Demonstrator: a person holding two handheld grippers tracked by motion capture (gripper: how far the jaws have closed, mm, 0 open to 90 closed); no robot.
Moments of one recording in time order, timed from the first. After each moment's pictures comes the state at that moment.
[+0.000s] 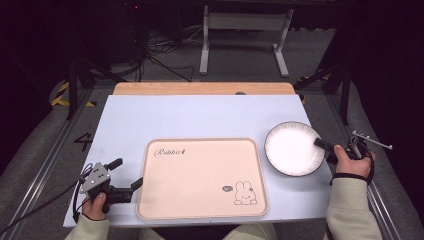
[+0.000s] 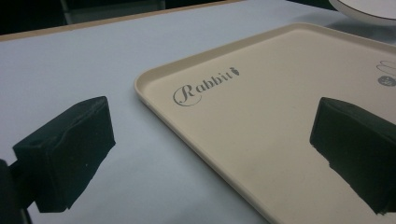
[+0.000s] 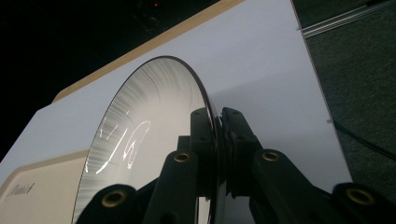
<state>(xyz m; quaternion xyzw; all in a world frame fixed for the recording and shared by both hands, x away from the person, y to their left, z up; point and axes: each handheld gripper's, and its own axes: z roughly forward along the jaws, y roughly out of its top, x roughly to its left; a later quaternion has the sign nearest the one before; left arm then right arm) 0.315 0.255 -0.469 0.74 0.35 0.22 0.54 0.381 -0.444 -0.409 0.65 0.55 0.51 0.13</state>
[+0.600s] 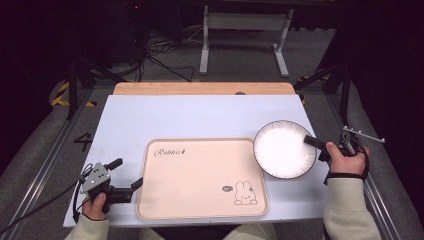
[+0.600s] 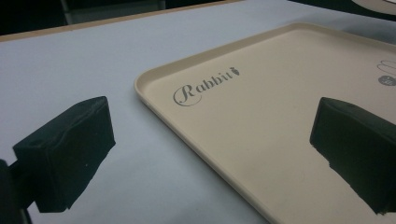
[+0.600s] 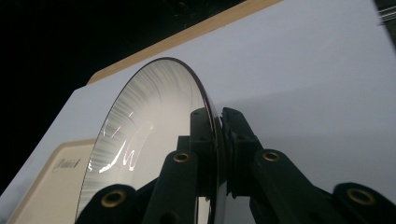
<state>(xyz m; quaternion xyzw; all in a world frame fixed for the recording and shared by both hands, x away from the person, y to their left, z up) 0.315 0.255 -0.469 0.74 0.35 0.22 0.54 0.379 -0.406 -0.384 0.61 0.59 0.52 0.10</state>
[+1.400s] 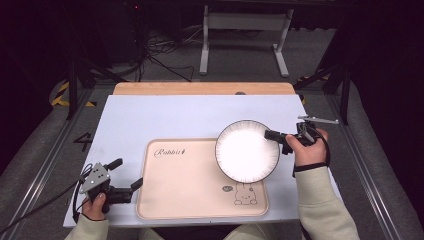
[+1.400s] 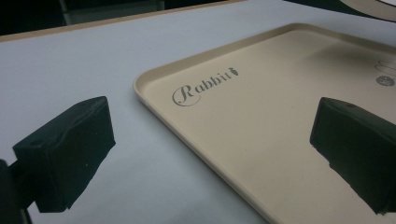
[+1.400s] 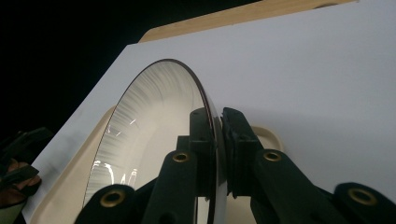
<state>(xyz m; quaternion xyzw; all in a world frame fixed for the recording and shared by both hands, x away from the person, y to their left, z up) 0.315 0.255 -0.469 0.74 0.35 0.22 0.54 0.403 -0.297 -0.361 0.52 0.68 0.51 0.05</state>
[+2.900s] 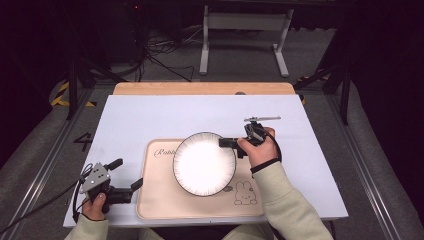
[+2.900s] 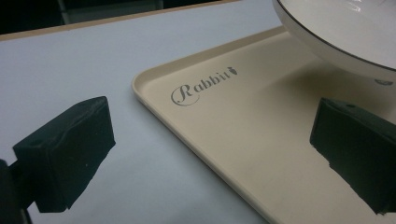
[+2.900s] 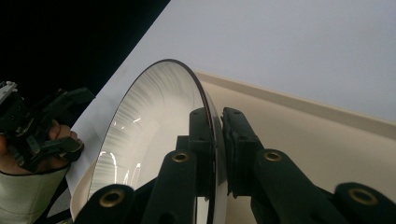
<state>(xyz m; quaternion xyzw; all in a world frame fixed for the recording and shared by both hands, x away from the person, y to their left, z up) 0.315 0.255 -0.469 0.74 0.35 0.21 0.54 0.424 -0.184 -0.387 0.46 0.74 0.48 -0.04</state>
